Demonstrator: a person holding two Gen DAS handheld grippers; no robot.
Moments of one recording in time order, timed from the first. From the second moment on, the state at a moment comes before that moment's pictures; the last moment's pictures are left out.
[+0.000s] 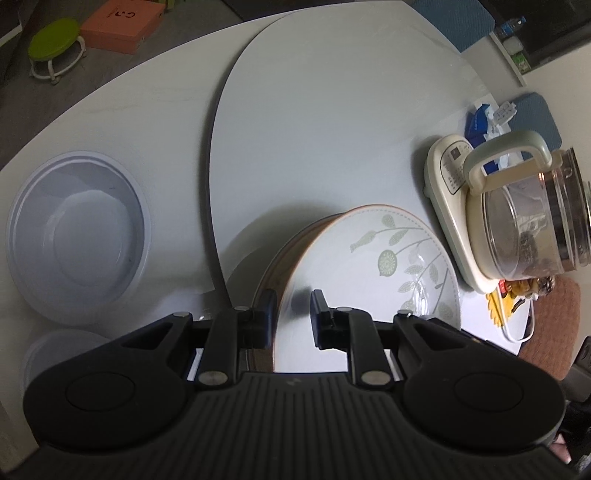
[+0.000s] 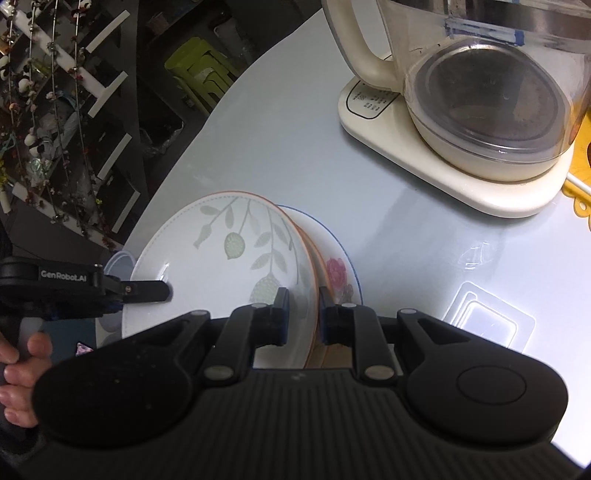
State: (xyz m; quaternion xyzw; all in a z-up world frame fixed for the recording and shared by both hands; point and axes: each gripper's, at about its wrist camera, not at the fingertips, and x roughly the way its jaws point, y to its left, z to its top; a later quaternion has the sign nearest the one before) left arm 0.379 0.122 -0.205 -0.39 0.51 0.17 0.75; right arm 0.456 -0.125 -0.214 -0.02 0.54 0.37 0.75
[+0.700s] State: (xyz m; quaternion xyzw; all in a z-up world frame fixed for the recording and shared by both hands) left arm 0.390 0.124 -0.210 -0.39 0.55 0.15 0.73; right arm 0.449 -0.121 -0.213 -0.02 0.53 0.34 0.78
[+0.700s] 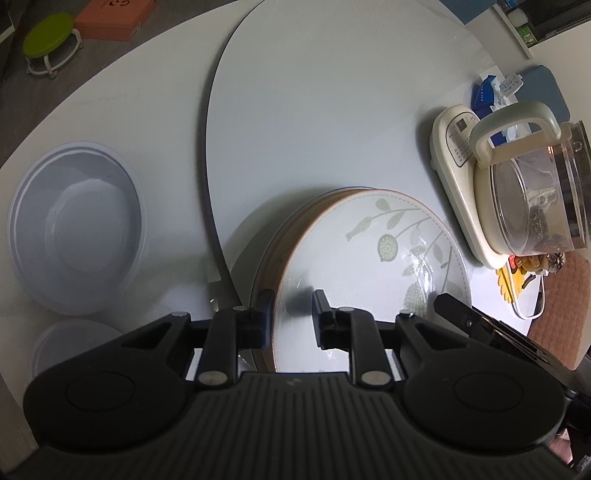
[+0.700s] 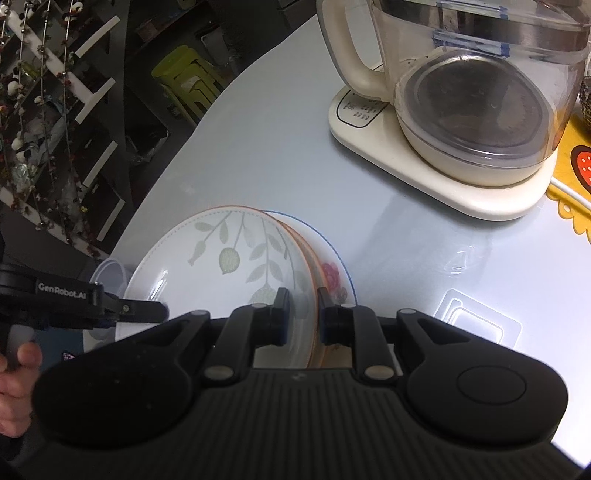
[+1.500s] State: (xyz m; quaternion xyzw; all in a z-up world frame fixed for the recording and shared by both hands) left arm 0.385 0.128 -0.207 -0.44 0.55 0.17 0.70; right arm 0.446 -0.105 -0.211 -0.07 0.53 0.31 0.78
